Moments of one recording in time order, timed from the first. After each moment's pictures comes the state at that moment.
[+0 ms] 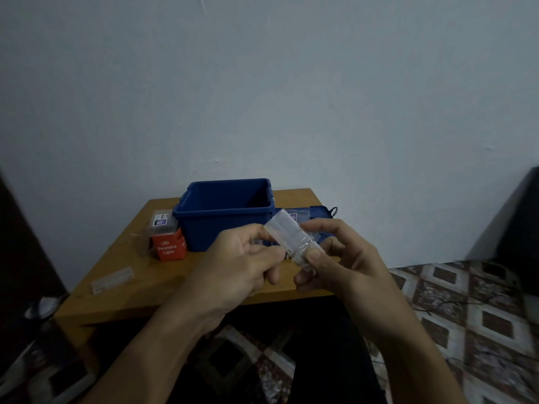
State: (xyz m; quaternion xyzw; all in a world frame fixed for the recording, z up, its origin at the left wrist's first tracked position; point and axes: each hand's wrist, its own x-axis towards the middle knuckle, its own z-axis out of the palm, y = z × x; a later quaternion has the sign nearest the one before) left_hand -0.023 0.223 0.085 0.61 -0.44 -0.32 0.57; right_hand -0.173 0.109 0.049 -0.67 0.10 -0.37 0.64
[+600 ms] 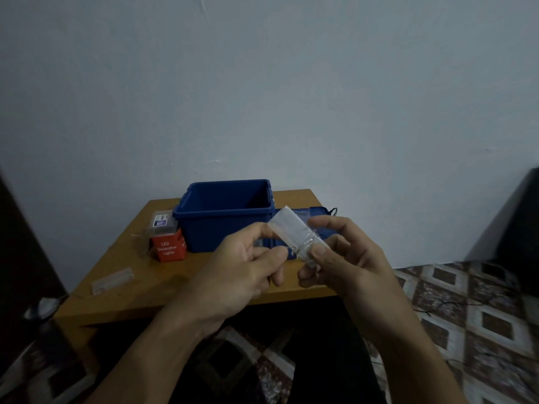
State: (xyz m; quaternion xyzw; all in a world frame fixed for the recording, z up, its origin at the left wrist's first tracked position) left_hand -0.024 0.225 0.083 0.59 -0.48 -0.34 0.56; right_hand -0.173 0.111 0.051 -0.64 0.11 -0.40 0.65
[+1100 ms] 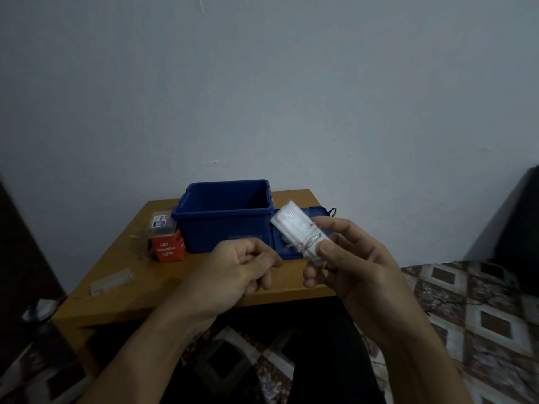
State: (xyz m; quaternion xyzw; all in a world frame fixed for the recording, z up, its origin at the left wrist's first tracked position) left_hand -0.007 0.223 0.071 0.65 -0.46 -0.33 0.52; right_hand -0.176 0.111 0.057 -0.55 0.06 -0.37 0.74
